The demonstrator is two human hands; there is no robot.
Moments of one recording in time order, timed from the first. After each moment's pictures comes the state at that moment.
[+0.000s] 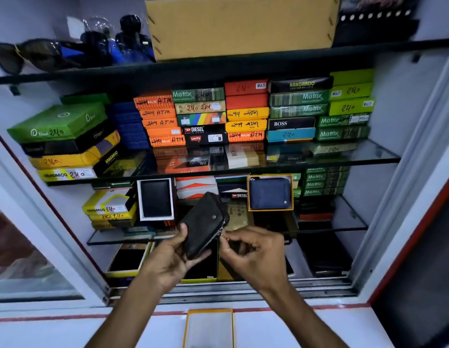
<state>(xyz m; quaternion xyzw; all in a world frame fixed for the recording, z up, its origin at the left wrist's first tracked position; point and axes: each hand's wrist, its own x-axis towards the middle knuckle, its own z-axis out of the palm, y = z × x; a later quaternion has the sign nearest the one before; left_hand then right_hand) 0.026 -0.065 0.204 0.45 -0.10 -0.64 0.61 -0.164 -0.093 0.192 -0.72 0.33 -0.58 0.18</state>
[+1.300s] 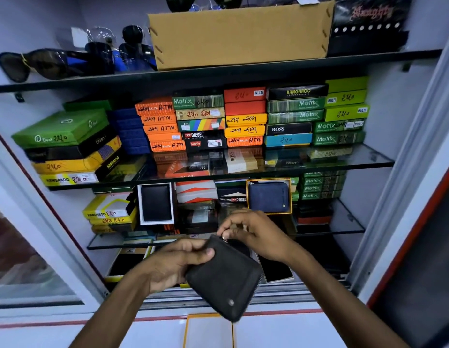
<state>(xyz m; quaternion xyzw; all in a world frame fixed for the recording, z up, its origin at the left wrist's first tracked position) 0.022 -0.046 0.235 0.48 -0.42 -0.68 0.35 -0.182 -0.146 0.225 -0.87 0.23 -0.31 0.31</state>
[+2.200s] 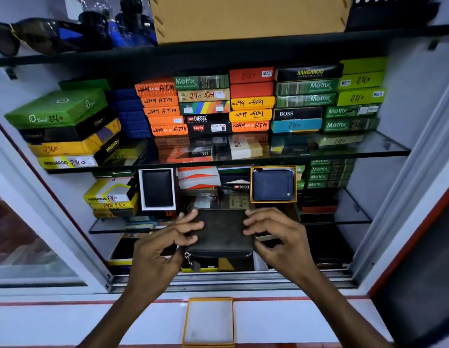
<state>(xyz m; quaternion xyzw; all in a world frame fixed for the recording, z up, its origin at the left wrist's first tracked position) 0.032 -0.022 0.199 0.43 -0.70 -0.07 0.56 -0.208 -0.118 0.186 -0.80 0.19 -0.54 0.16</state>
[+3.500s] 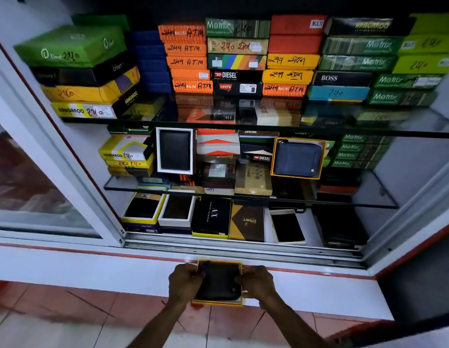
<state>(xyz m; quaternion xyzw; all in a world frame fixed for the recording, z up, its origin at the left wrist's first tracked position) 0.032 0.006 0.010 0.83 -0.36 -0.31 0.29 -0.147 -0.064 0.010 -0.50 0.63 -0.14 0.57</state>
